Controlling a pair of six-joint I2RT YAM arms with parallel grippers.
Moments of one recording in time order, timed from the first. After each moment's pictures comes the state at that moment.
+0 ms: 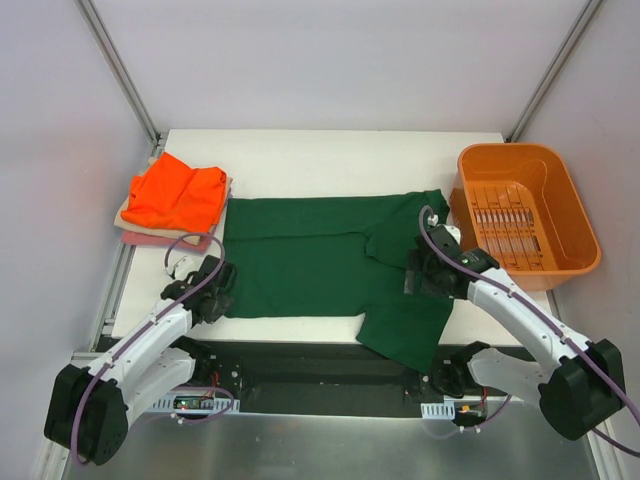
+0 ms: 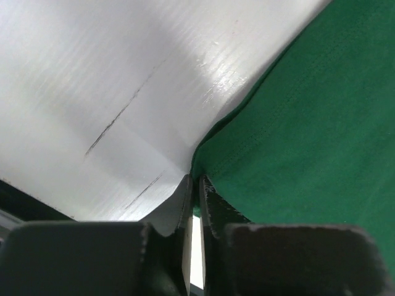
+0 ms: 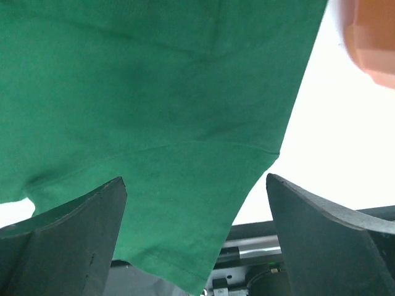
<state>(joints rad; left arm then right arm) -0.37 0.86 0.39 -0.78 -0.35 -1.12 0.51 1.07 0.76 -0.88 0.29 0.54</state>
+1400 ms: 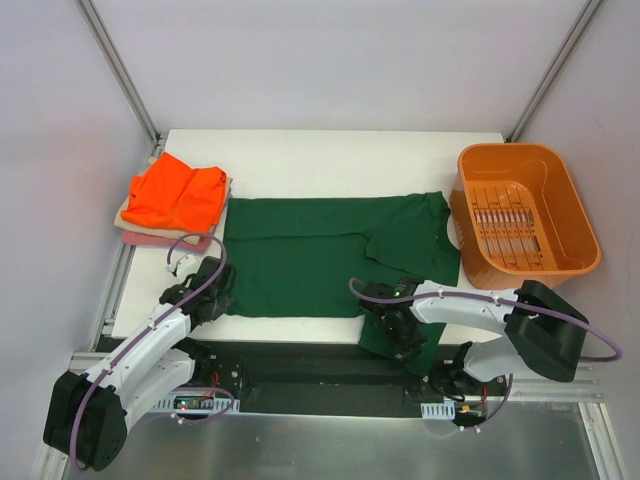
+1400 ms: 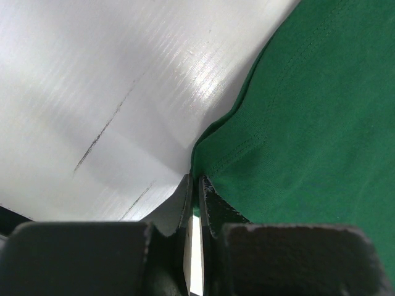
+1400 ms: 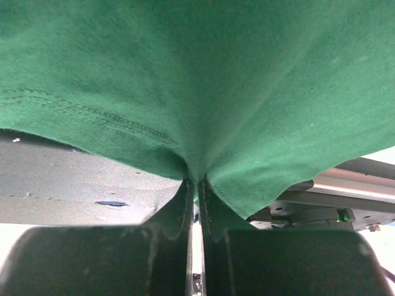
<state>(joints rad) -0.37 0.82 0.36 -0.70 -0.35 -1.04 1.06 1.39 0.66 -0.98 -0.05 0.62</state>
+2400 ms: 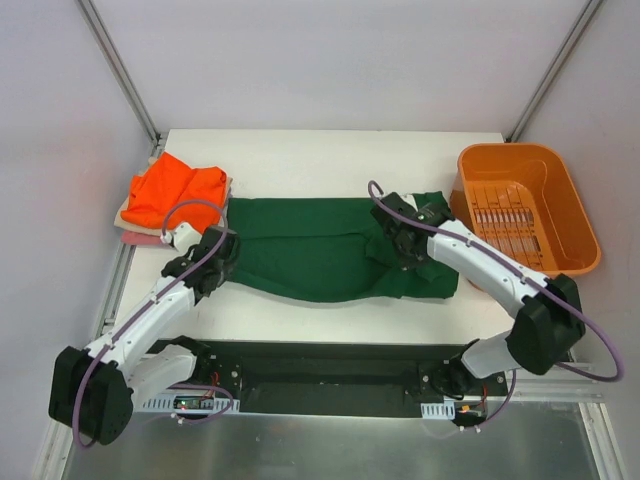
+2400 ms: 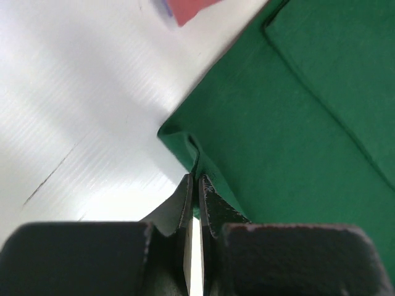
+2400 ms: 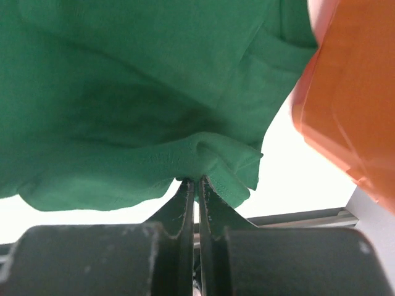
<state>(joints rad) -0.37 0.95 0.58 -0.65 -0.46 -1.10 0.70 1.41 1.15 -1.10 0.44 0.36</state>
